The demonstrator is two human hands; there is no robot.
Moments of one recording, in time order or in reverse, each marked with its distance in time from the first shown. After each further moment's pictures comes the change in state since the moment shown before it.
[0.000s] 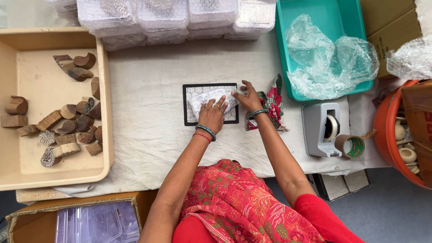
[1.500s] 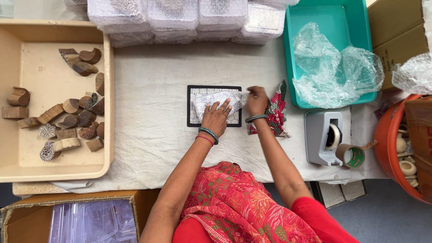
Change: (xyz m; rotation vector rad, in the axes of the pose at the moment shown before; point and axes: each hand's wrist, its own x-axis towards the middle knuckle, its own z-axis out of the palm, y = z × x) left_hand -0.002 0.000 0.002 -0.029 -0.020 -0.010; right_hand 0.016 0.045 0.019 -0.162 0.456 -0.270
